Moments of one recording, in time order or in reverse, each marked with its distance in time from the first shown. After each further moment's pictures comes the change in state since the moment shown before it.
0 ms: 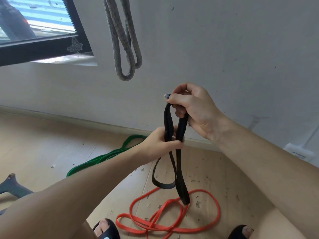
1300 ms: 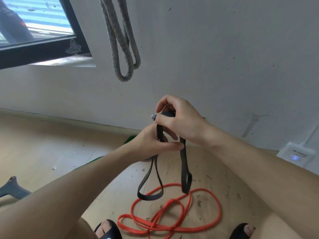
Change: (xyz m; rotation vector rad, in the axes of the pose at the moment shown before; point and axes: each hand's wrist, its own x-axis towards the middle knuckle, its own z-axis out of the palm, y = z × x) left_hand -0.008 0.003 -0.017 0.095 0.058 0.091; right_hand -0.011 0.020 0.010 -0.621 -0.174 -0.210
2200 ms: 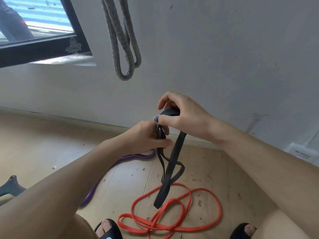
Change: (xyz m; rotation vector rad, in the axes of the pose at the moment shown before) left_hand 0.001 0.008 -0.027 0.445 -0.064 -0.052; right_hand 0.005 -0.001 -0.013 -0.042 -0.106 -0.019
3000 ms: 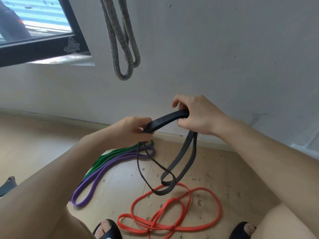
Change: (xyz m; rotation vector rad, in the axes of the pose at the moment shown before) left_hand -0.008 -0.028 -0.032 0.106 -0.052 -0.035; right_hand 0.002 0.030 -0.023 -0.518 0.025 -0.004
